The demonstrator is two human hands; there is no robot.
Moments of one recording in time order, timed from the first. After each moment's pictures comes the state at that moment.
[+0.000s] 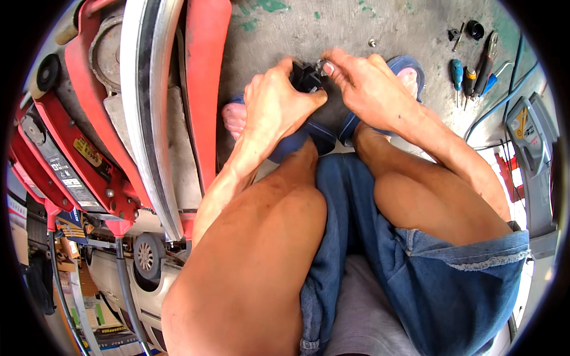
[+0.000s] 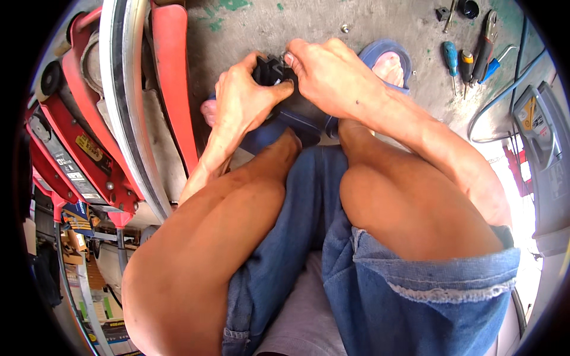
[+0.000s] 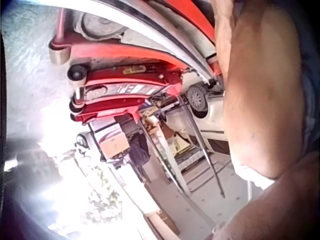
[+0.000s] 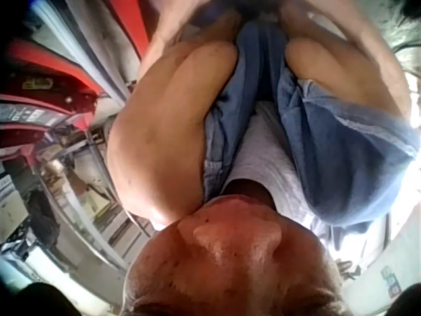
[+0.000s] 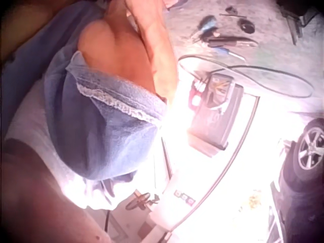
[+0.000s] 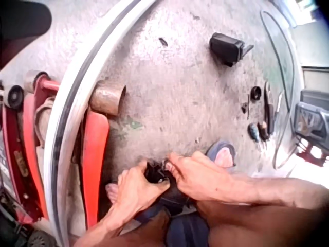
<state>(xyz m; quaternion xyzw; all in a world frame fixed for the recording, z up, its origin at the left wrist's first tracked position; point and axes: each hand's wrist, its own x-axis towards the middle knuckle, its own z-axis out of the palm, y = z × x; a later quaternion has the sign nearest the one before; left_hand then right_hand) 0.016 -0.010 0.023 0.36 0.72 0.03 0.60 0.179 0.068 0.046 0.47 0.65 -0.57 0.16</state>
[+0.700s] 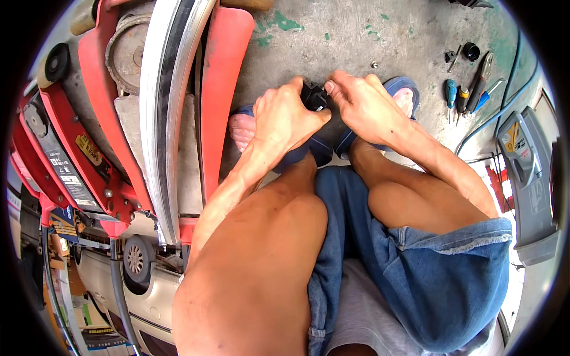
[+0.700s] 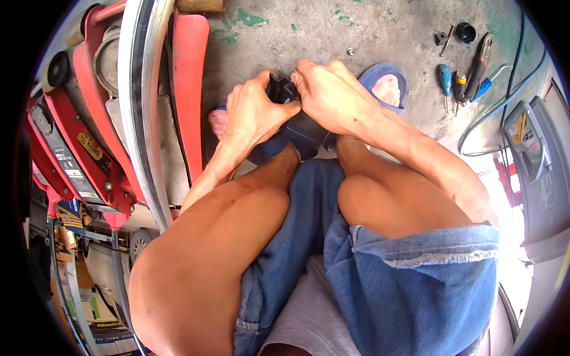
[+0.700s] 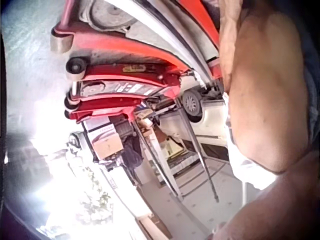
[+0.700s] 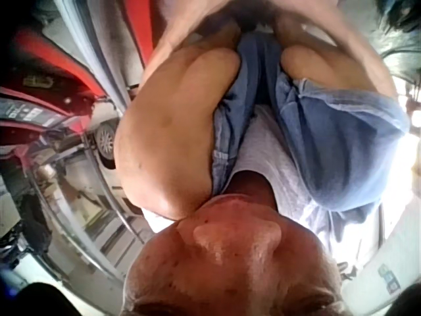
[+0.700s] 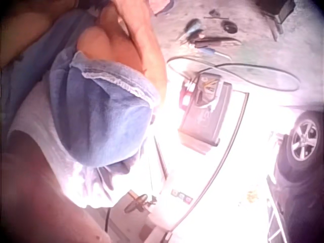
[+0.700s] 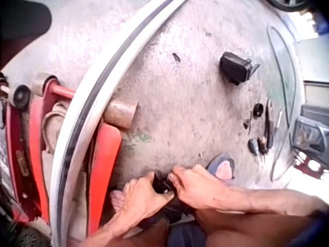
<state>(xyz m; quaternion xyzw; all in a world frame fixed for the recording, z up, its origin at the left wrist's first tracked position) 0.019 -0.012 0.018 0.38 0.70 -0.01 0.60 0.172 0.076 0.045 0.49 0.61 -0.58 0.24</state>
